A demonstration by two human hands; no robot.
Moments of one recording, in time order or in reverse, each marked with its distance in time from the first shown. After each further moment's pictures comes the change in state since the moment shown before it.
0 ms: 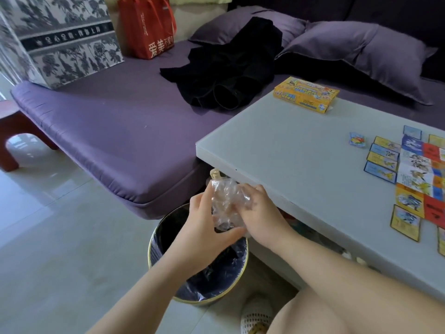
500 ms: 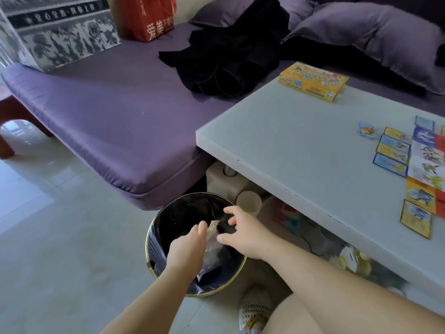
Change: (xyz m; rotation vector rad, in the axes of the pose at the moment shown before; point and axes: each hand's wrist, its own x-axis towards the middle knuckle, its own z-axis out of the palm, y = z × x) left_hand 0.013 -0.114 0.033 1.065 -0.115 -0.223; right_hand -0.003 0.027 0.029 -0.202 -0.348 0.282
